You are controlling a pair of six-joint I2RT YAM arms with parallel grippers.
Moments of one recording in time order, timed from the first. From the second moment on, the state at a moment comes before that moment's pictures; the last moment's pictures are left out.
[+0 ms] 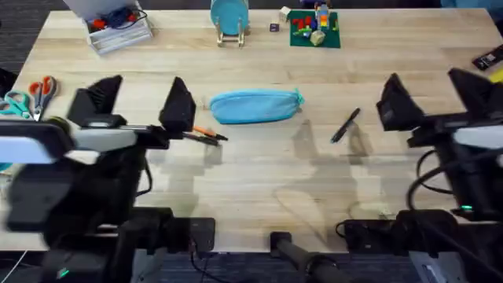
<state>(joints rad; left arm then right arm) 0.00 0.02 0.25 -0.23 0.02 -0.01 0.00 0.06 0.20 -0.12 -0.04 -0.01</state>
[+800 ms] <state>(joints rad) 0.00 0.75 0.98 -0.76 0.08 0.05 0.00 1.02 1.10 -0.87 -0.10 -0.02</state>
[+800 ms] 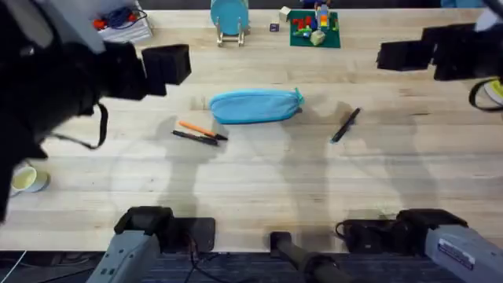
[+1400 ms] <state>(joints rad) 0.00 1.10 1.11 -0.95 0.27 0.06 0.00 1.20 1.22 -0.98 -0.15 -0.02</state>
